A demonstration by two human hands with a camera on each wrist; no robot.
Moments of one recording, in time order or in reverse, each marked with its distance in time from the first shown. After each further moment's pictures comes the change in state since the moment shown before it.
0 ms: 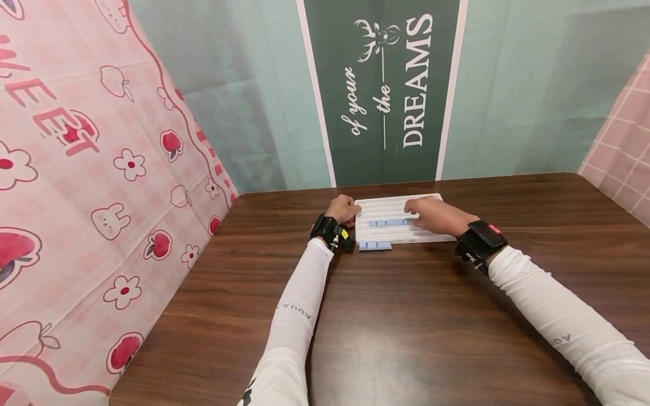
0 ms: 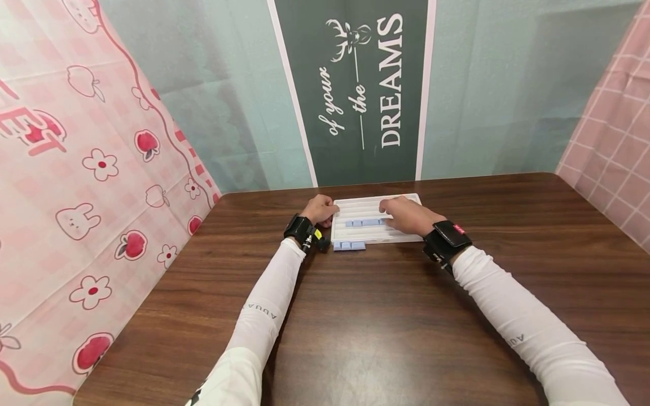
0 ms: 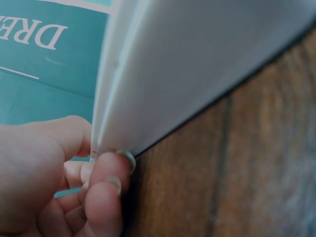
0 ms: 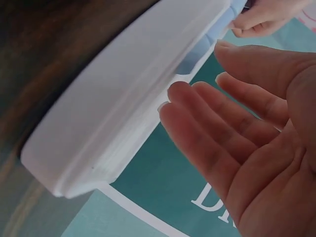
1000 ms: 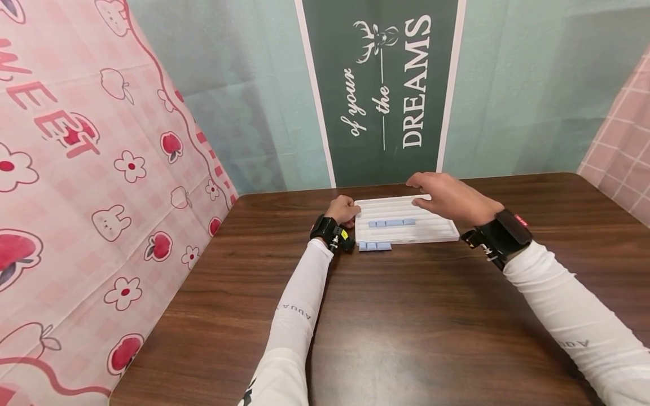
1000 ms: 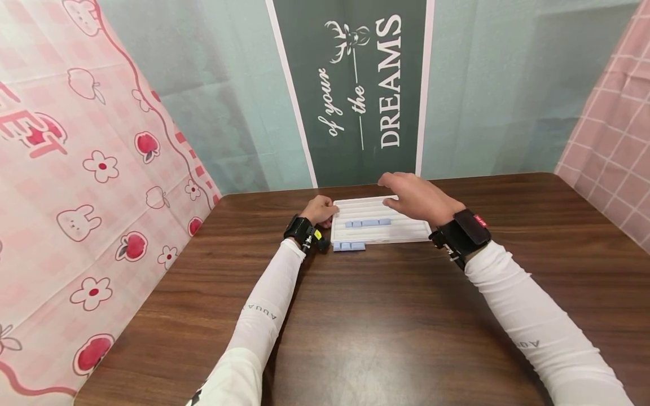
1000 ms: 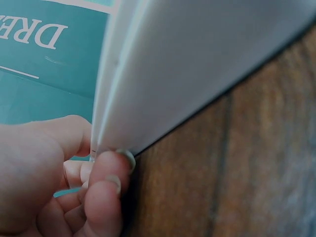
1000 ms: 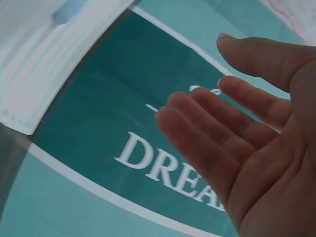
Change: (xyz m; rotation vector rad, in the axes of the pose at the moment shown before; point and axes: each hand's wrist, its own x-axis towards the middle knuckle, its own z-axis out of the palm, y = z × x) left_hand -0.006 0.003 -0.001 0.009 0.012 0.019; right_hand -0.026 -0.031 -0.060 -0.041 0.226 -0.073
